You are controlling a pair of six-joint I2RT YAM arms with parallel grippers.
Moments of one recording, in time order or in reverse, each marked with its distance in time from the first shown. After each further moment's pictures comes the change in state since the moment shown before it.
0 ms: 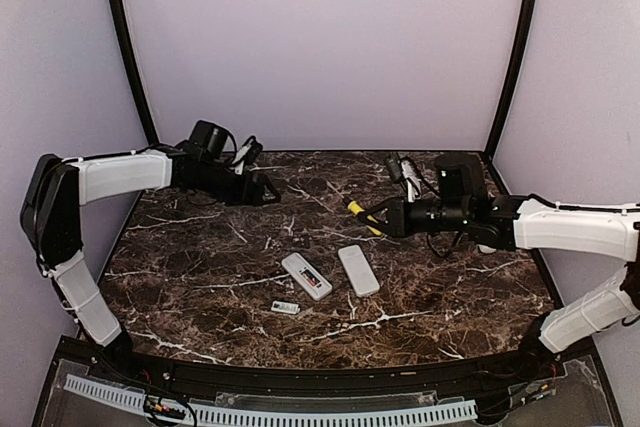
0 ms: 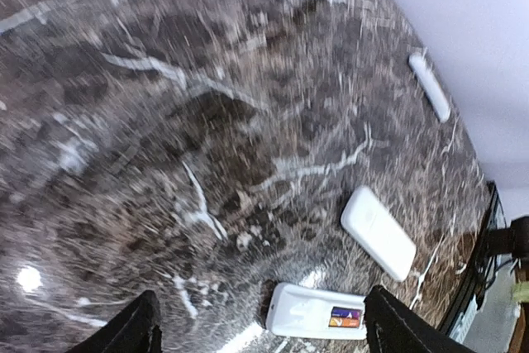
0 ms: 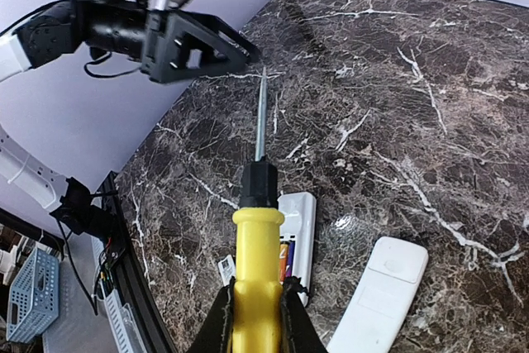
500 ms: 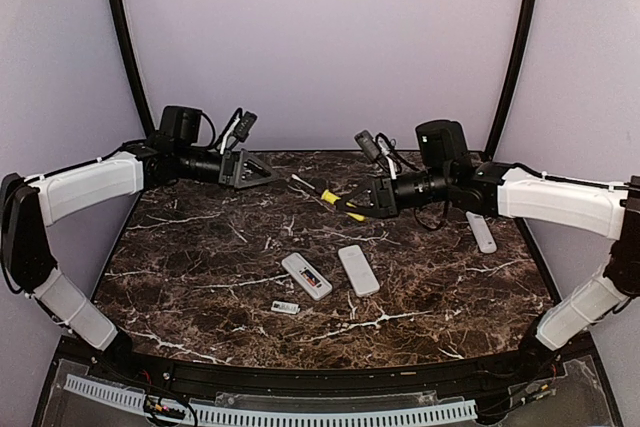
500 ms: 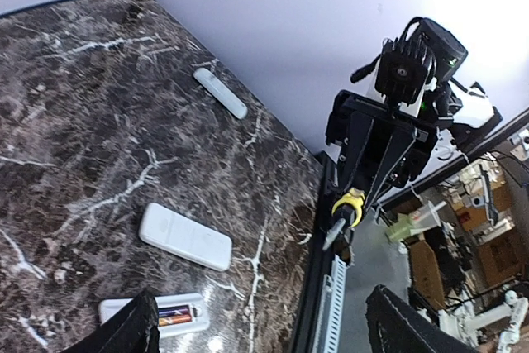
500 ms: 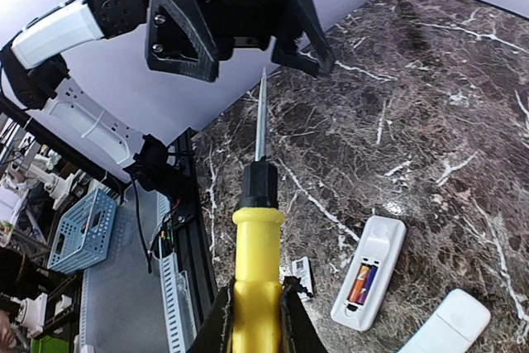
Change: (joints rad) left arm 0.036 -0.246 -0.086 0.202 0.502 -0.080; right arm -0.031 0.143 0.259 -0.140 -0.334 -0.121
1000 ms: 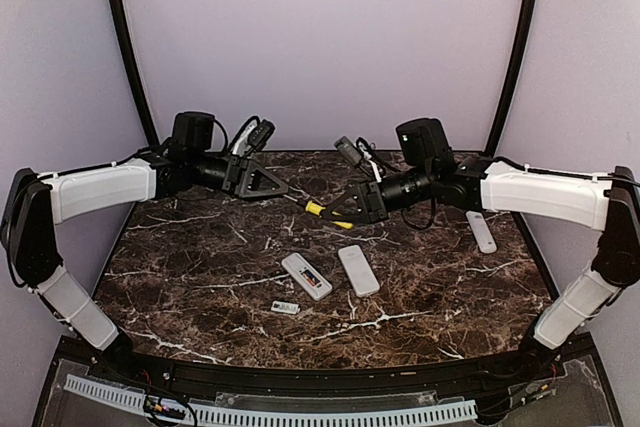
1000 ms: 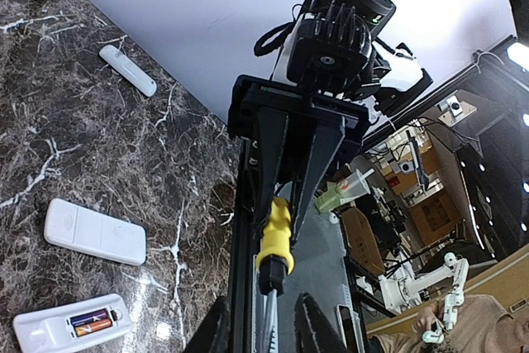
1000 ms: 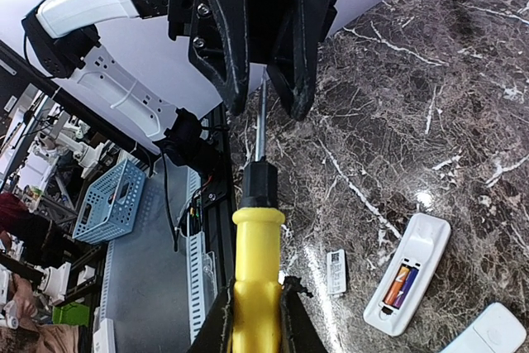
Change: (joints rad) left arm -0.068 0.055 -0.036 0.162 0.248 -0.142; right arm 0.040 0.099 0.103 -0.055 -0.134 -0.037
